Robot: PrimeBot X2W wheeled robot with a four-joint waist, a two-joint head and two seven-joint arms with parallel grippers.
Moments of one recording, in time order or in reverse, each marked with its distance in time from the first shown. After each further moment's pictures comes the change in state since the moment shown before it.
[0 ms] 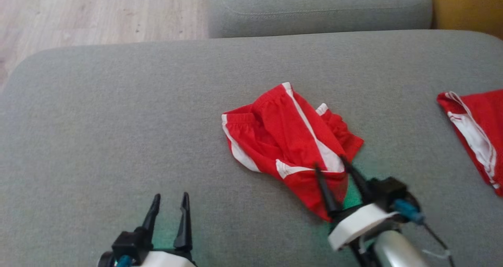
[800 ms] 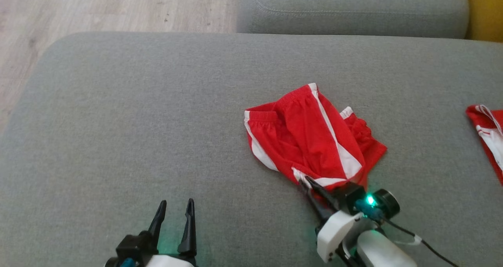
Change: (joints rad) left arm -0.001 0.000 -0.040 0.038 -0.046 -0.006 0.000; right arm -0.130 0.000 0.205 0.277 -0.105 0.000 0.000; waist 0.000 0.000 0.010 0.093
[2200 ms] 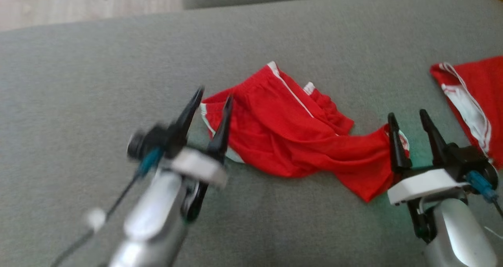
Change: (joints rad) left arm -0.463 -0.003 -0.172 0.096 -0.025 -0.056 0.000; right arm 0.085 -0.052 -0.501 -0.391 -0.014 0.000 0.000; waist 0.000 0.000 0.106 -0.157
